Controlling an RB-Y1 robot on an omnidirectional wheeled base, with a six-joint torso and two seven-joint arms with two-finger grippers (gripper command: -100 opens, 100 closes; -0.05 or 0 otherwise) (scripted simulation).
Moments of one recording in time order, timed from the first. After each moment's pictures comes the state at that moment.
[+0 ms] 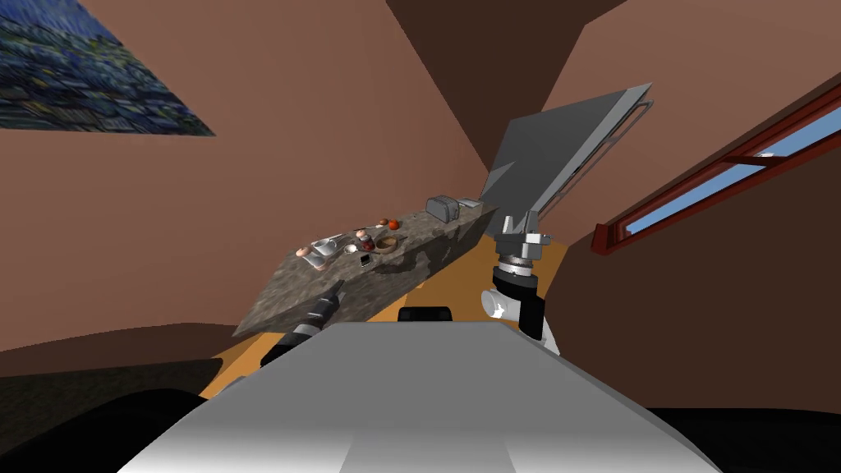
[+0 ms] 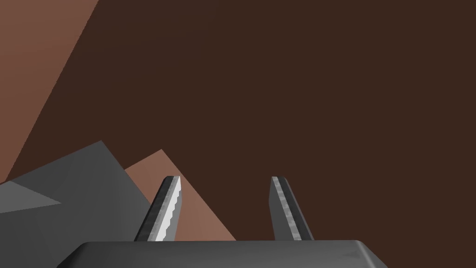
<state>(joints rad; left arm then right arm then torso) 1.01 0.59 0.11 -2.07 0.01 -0.31 0.19 0.47 -0.01 -0.02 -2.32 -0.11 -0.54 -0.11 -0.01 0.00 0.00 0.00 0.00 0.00</state>
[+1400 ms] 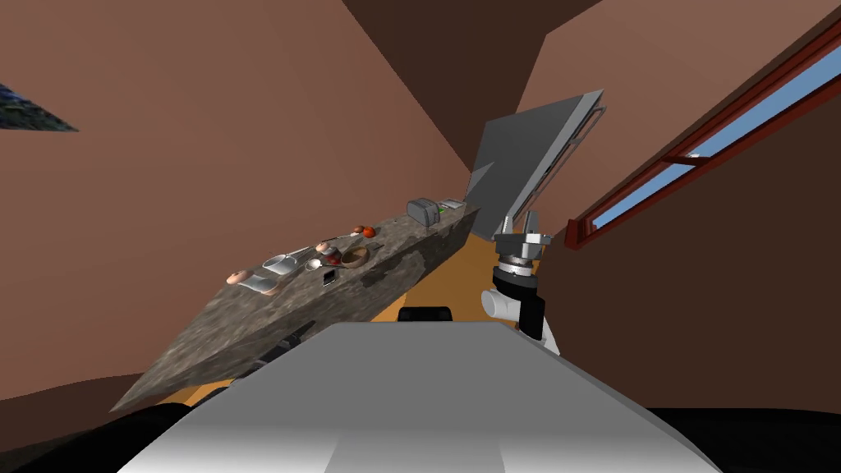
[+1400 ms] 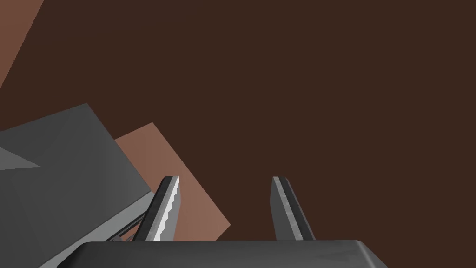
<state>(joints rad) 1.35 0.95 0.18 -1.94 0.05 -0.20 0.39 0.47 -0.01 -0.02 -2.32 -0.11 -0.54 -0.11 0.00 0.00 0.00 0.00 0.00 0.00</state>
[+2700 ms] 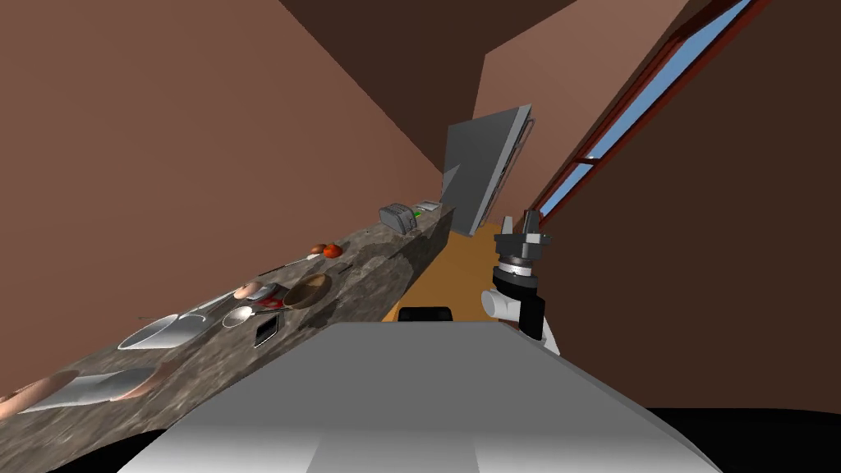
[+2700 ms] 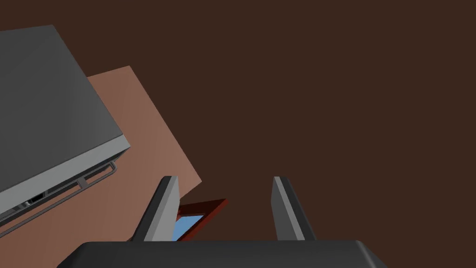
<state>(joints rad) 1.64 1.28 0.21 -1.82 0.11 -0.11 0.58 0.47 -0.01 -0.02 -2.32 -0.11 -0.54 -0.11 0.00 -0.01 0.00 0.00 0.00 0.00</state>
